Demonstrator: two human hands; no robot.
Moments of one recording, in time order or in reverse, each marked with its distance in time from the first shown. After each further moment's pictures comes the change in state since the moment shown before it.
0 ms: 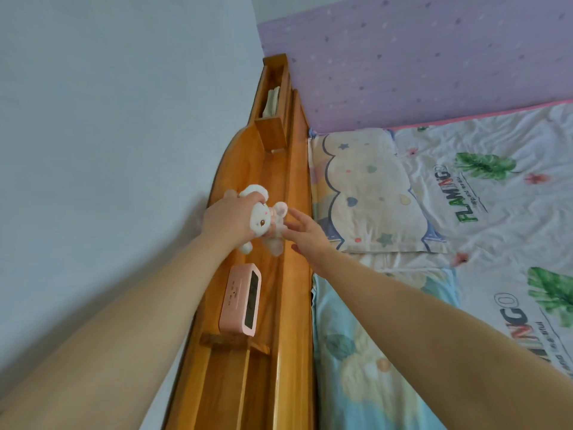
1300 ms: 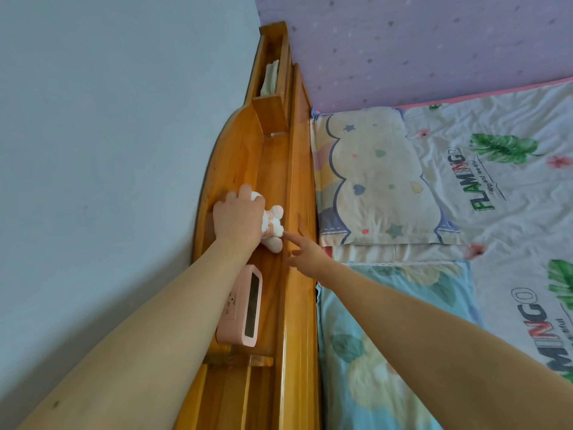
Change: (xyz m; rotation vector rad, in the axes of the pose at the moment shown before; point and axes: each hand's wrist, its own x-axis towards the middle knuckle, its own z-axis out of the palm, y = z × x) left_hand 0.041 0.006 0.054 0.319 0.078 0.015; right_hand 0.045 0.055 -0.004 -0.495 -0.148 0.116
